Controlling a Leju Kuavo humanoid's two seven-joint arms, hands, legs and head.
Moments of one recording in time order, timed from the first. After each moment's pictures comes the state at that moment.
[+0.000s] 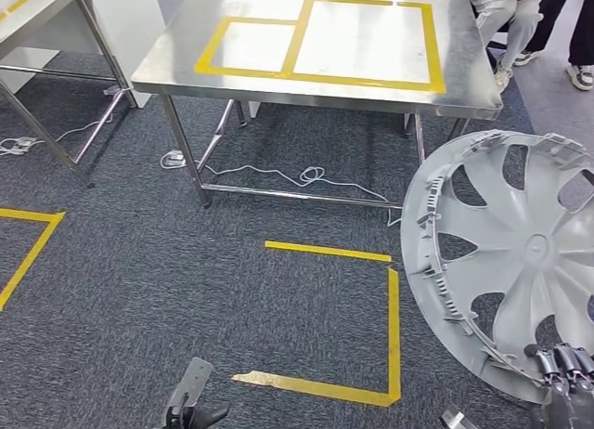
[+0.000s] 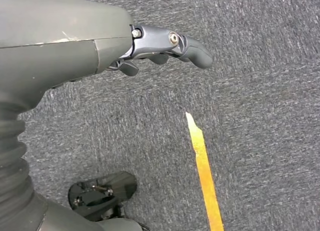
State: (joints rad) left arm -0.17 -0.20 0.48 -0.24 -0.90 0.45 -0.56; right arm 0.46 -0.19 0.02 -2.03 1.57 -0.68 0.02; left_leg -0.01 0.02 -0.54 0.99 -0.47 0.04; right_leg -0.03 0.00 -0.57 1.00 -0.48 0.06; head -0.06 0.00
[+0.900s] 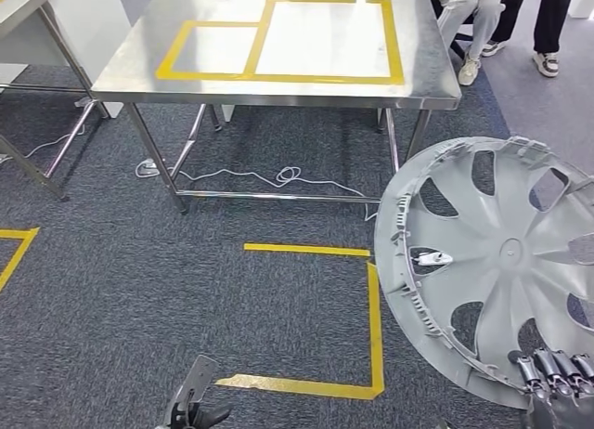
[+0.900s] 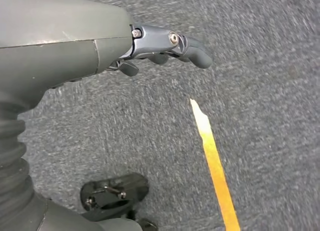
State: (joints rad) left arm -0.17 -0.20 0.47 -0.24 -0.91 0.48 -0.46; right arm 0.45 -0.18 0.03 -2.02 1.57 -0.68 -0.10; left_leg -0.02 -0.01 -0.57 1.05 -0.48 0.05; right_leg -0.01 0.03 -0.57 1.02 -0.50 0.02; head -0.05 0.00
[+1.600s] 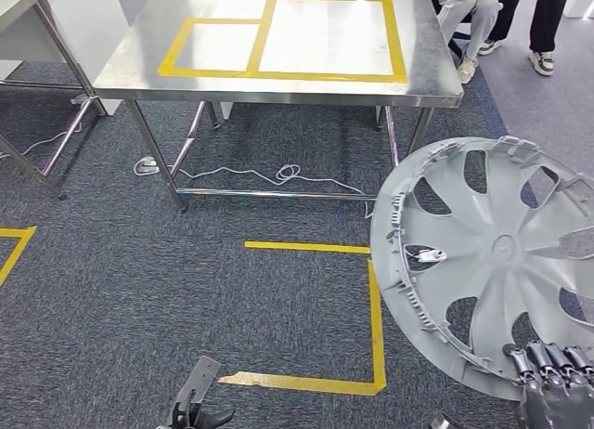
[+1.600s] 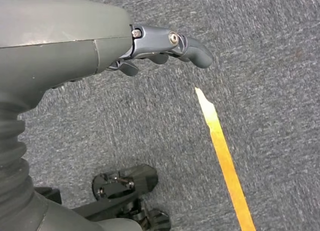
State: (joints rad) left arm -0.18 -0.20 0.44 -0.24 -0.91 0.41 -0.43; right arm 0.42 -0.17 0.02 -1.99 1.57 -0.68 -0.12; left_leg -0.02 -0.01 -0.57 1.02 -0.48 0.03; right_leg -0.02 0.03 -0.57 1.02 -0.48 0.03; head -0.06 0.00
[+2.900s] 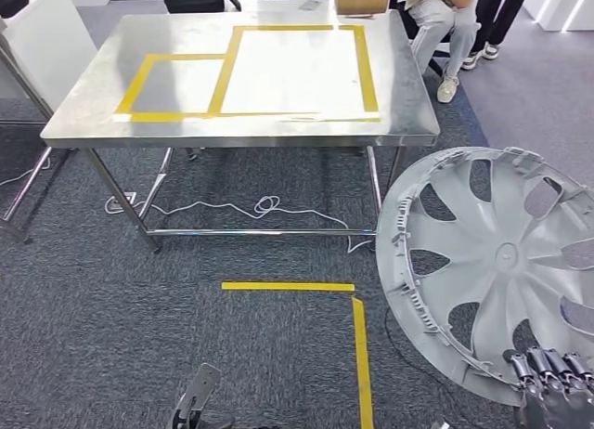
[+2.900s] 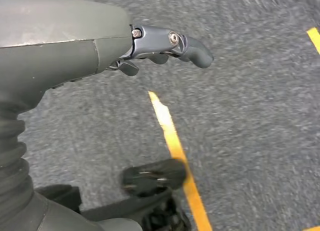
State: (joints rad) left arm -0.15 -0.19 0.42 -0.24 -0.89 0.42 -0.40; right arm 0.42 -0.16 0.03 -1.95 1.57 -0.69 -0.12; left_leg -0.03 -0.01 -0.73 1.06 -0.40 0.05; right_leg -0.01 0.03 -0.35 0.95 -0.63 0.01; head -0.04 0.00
